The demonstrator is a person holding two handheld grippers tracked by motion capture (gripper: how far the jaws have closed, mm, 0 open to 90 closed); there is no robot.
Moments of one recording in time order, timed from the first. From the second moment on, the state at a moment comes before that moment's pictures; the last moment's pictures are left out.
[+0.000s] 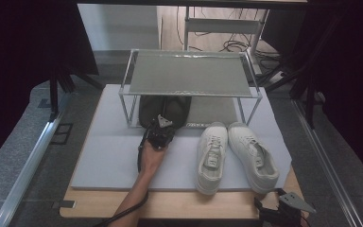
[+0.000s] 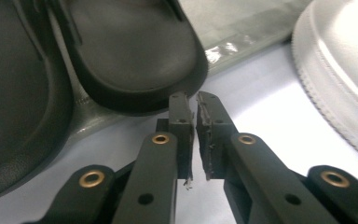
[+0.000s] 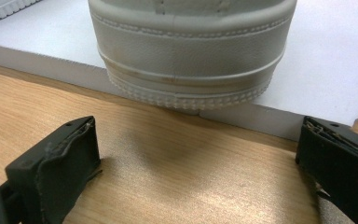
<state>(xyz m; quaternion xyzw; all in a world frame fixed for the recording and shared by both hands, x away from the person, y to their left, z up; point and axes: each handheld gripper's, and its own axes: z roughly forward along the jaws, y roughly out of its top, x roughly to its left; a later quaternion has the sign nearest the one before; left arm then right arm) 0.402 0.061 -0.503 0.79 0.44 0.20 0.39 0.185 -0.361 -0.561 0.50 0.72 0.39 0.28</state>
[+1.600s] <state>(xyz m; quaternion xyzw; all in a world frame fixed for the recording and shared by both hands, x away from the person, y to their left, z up) 0.296 0.130 -0.486 0.79 0.42 0.16 0.41 0.185 -0.360 -0.561 0.51 0.72 0.39 0.28</state>
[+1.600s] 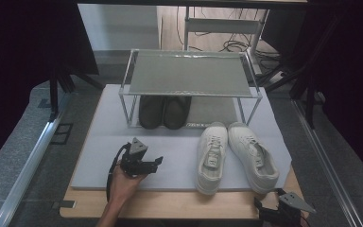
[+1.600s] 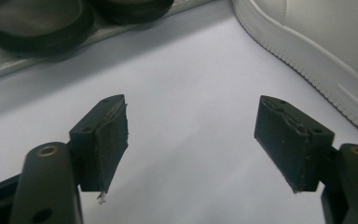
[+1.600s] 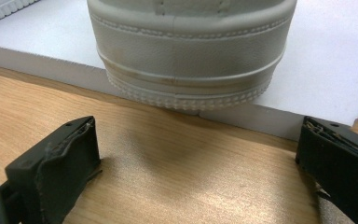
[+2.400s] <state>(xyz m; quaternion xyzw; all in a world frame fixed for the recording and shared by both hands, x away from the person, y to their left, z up) 0.239 0.159 -0.517 0.77 0.44 0.20 0.41 0.186 -0.360 -0.560 0.51 0.72 0.39 0.27</state>
